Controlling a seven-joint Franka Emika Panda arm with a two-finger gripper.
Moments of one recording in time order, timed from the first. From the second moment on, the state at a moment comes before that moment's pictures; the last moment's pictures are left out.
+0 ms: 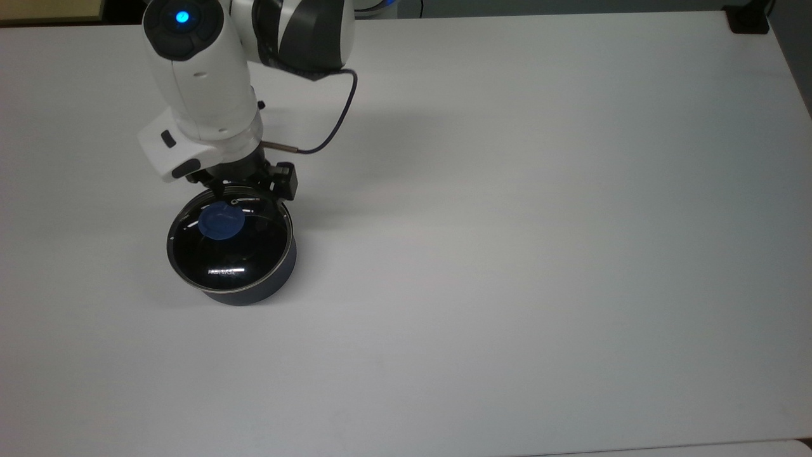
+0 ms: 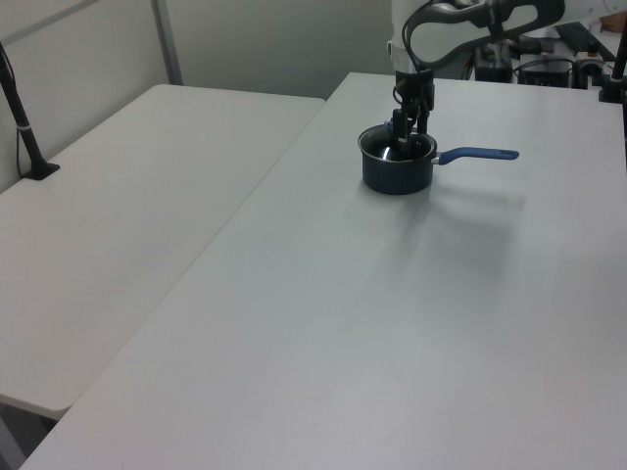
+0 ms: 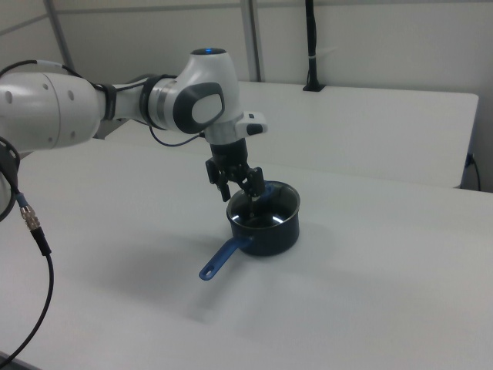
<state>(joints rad) 0.14 0.47 -0.33 -1.48 0.07 1.93 -0.05</state>
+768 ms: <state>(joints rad) 0.16 0.21 -0.30 -1.52 0.05 1.78 -0.07</state>
